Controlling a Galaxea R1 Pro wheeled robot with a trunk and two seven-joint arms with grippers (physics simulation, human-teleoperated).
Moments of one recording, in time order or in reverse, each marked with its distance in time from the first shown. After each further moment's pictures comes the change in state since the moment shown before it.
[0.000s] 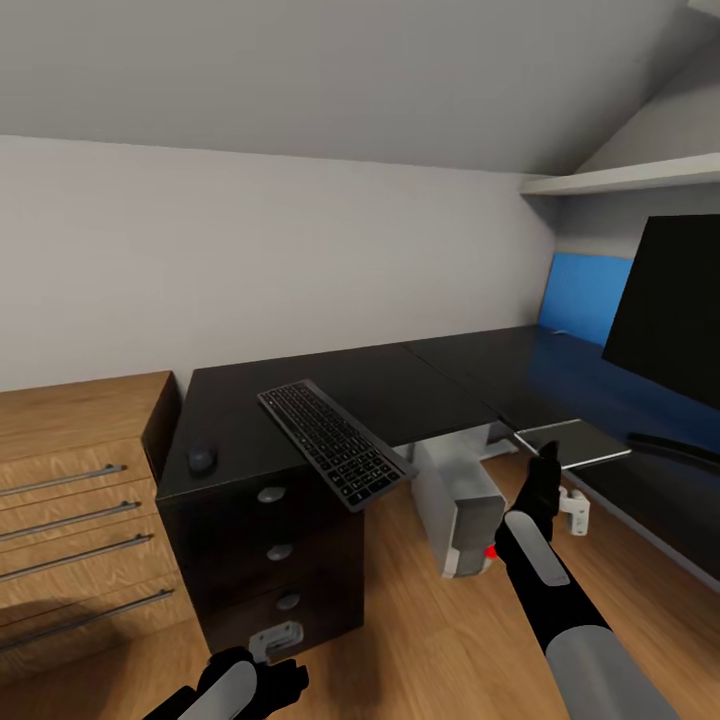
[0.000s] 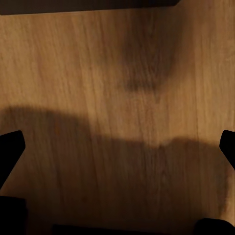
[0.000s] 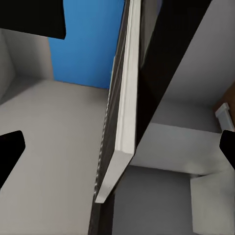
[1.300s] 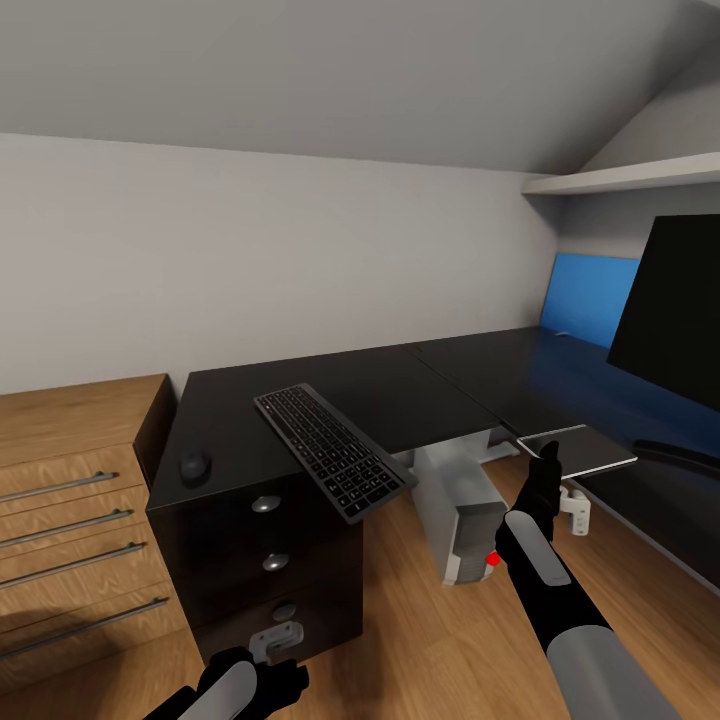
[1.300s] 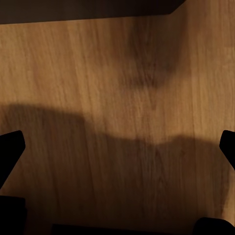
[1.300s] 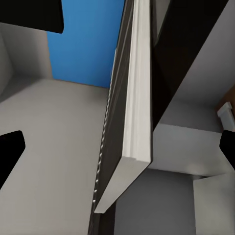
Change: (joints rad) left arm 0.000 0.000 0.000 0.000 0.001 0.001 -0.001; right arm 0.000 -0.003 0.001 0.000 -0.001 0.002 -0.001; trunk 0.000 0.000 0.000
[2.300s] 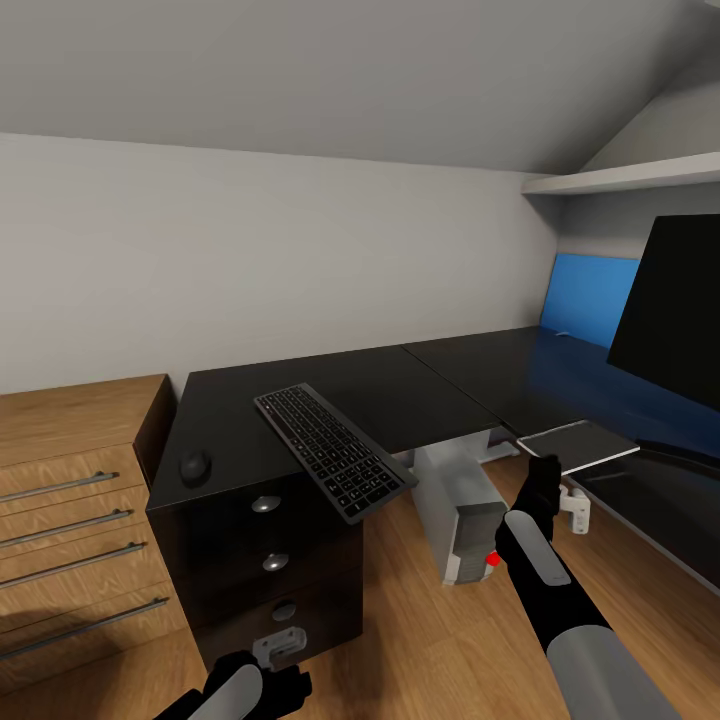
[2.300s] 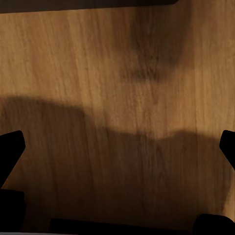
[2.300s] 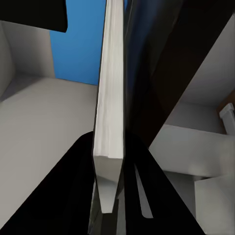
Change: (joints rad) left arm 0.000 -0.026 0.000 0.041 -0.003 0.000 0.000; right arm 0.000 0.000 0.001 -0.003 0.014 0.001 -0.003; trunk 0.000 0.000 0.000
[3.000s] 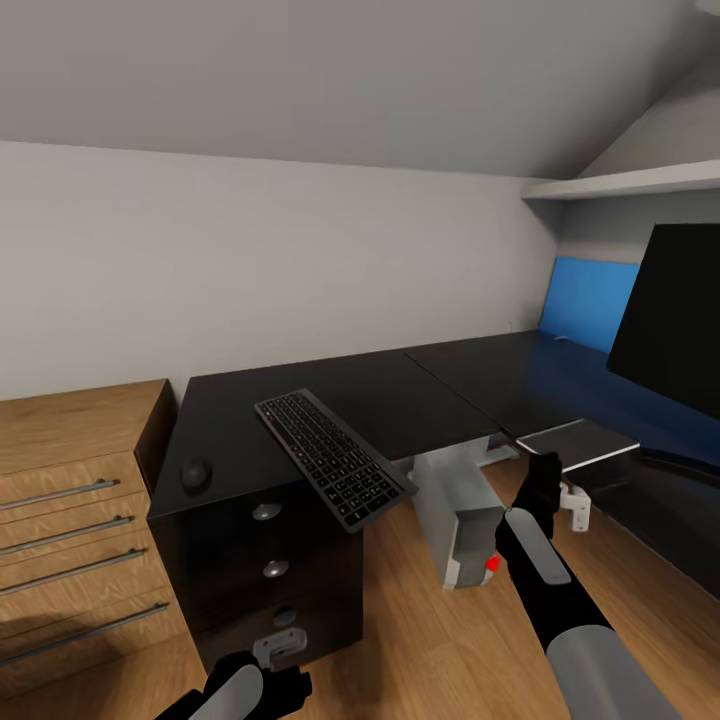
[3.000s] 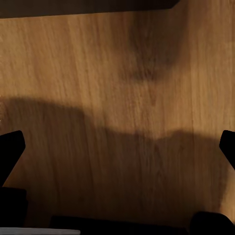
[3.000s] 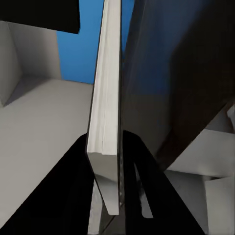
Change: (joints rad) left arm 0.000 -0.001 -0.001 0.001 -0.003 0.000 0.000; right arm 0.000 0.000 0.003 -0.019 -0.009 -0.001 0.000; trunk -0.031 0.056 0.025
